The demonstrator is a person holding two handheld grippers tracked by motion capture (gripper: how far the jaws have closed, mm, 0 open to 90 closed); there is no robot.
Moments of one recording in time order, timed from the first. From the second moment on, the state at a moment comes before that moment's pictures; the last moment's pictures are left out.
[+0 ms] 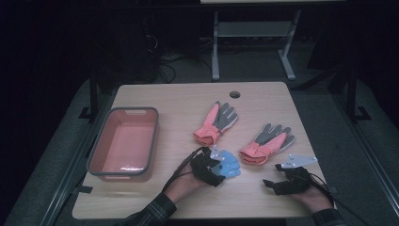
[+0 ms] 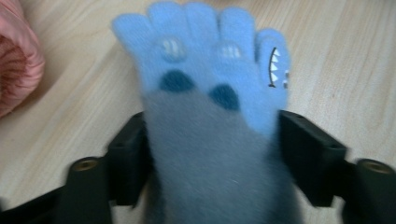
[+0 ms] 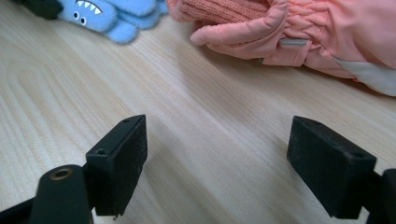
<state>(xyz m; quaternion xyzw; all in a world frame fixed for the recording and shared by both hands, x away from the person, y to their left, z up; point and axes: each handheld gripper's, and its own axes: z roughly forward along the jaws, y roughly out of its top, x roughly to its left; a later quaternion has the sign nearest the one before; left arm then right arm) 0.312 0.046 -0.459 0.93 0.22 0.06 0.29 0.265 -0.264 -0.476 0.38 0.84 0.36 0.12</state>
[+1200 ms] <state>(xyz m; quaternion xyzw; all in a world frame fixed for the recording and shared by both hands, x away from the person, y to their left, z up) 0.332 0.089 -0.417 0.90 0.26 -0.01 0.36 0.263 -0.261 -0.482 0.37 0.84 0.37 0.14</state>
